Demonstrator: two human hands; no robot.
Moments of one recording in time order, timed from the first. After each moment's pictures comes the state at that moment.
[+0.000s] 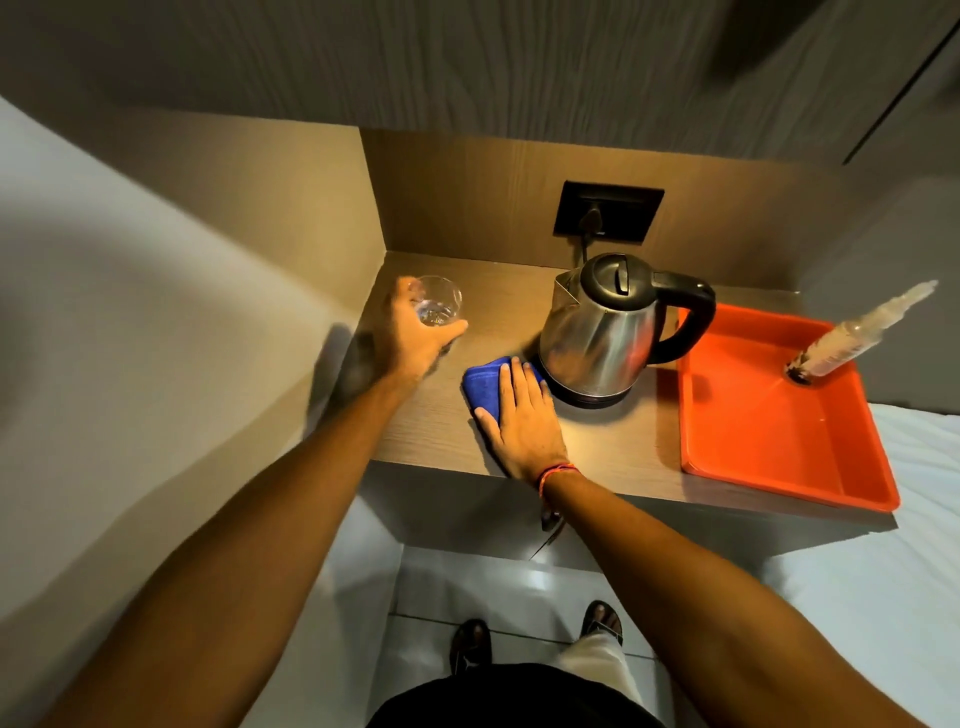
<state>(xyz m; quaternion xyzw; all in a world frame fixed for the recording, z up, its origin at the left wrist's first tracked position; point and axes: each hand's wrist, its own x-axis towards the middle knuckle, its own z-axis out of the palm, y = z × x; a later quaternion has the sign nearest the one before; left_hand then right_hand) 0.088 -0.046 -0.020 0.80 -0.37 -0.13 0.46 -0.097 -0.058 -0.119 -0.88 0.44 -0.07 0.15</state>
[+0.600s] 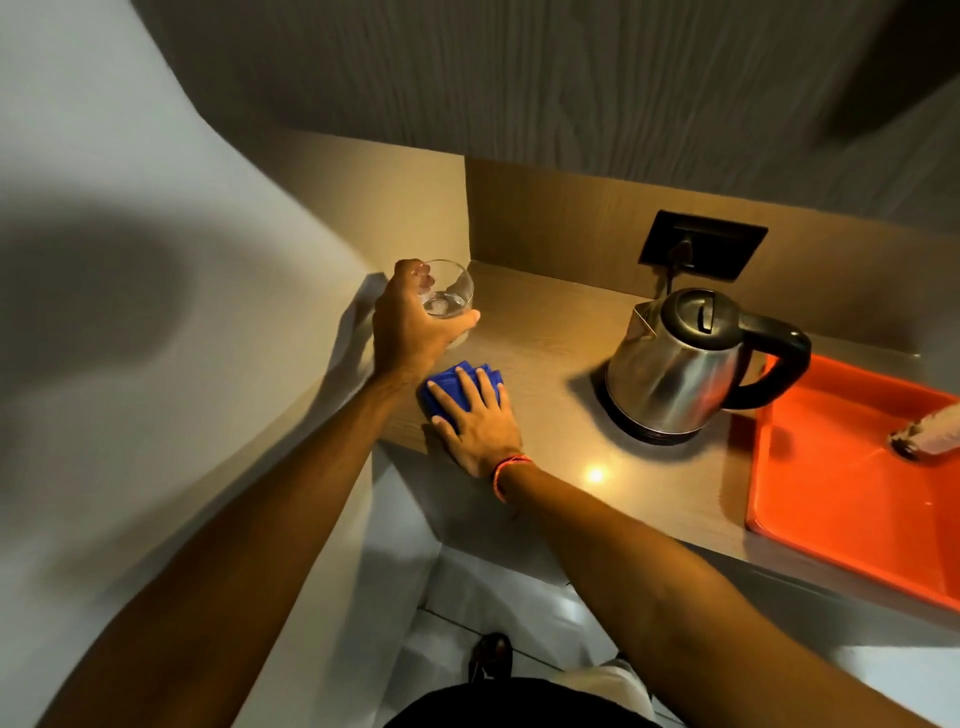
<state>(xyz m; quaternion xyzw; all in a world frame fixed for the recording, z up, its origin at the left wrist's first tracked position) 0.129 0.012 0.036 0.82 -0.36 0.03 0.44 0.014 -0.020 -0.108 -0.95 0.26 -0.01 0.16</state>
